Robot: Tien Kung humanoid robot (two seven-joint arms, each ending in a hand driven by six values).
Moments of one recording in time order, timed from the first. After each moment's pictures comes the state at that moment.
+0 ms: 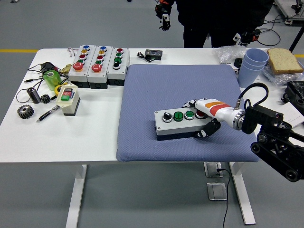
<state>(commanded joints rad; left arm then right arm) -0.08 0.00 -0.65 -0.18 0.91 0.18 0.14 0.76 -0.33 0.60 1.06 -1.76 0.04 0.07</state>
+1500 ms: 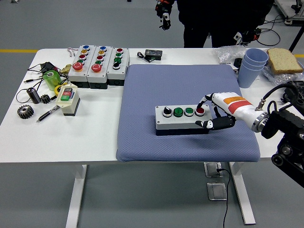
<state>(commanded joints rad) -0.07 0.00 -0.66 -0.18 0.92 0.18 0.14 0.61 -0.49 0.71 1.35 -1.80 -0.05 -0.04</state>
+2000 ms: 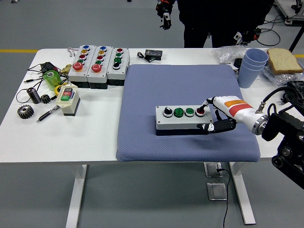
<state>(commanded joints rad) -0.07 0.00 -0.66 -0.18 0.92 0.18 0.14 0.60 -0.49 0.70 1.33 -1.80 -0.03 -0.05</state>
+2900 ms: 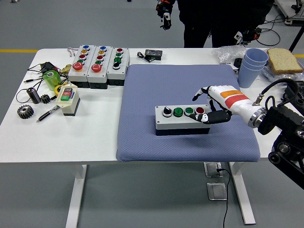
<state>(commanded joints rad) -0.08 0.00 -0.66 -0.18 0.91 0.18 0.13 0.61 -0.45 0.74 1.40 -1.82 -0.04 -0.07</state>
